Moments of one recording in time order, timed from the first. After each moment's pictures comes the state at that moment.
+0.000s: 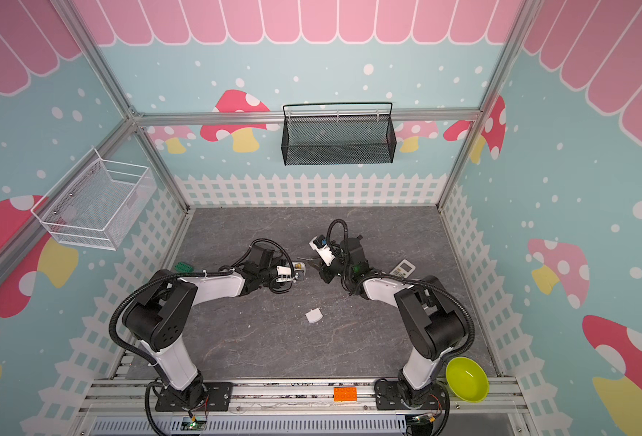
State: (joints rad) left arm -0.47 1.80 0.92 0.10 0.07 1.25; right arm 0.49 1.70 0.86 0.39 -0.49 -0.17
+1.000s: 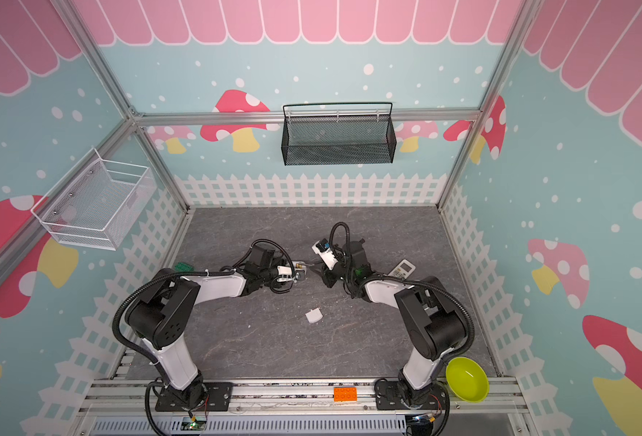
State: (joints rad) left arm -0.47 1.82 0.92 0.14 0.07 1.26; right arm 0.46 1.71 0.85 0.41 -0.54 -0.13
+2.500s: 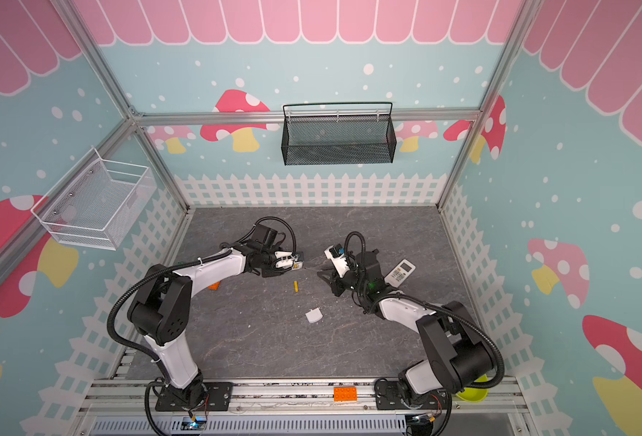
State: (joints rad) left arm -0.43 1.83 1.24 -0.46 0.07 1.03; right arm 0.45 1.42 0.61 0.42 -0.54 0.04
